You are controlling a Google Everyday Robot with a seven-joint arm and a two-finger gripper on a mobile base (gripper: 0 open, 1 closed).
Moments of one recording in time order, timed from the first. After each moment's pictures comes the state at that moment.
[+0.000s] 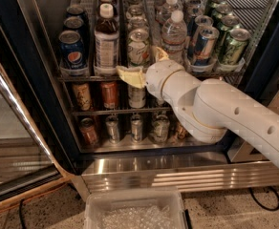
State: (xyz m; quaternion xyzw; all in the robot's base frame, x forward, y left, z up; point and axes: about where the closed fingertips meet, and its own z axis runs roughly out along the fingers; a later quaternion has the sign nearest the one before) arm 0.619 -0.003 0.915 -0.27 0.67 0.15 0.68
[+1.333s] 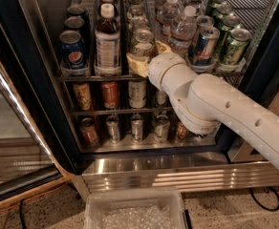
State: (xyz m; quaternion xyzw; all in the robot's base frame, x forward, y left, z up) arm 0.662 -0.028 0.918 -0.24 0.67 0.09 0.70
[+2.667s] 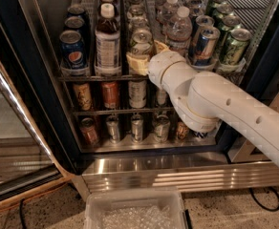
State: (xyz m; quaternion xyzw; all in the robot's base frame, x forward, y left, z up) arm 0.663 -0.025 0.924 -0.24 0.67 0.09 0.70
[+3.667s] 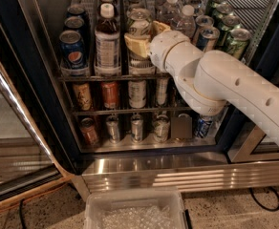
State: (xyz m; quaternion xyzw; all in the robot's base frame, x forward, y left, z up) arm 0.668 -0.022 0.977 -0.24 0.64 0.12 0.72
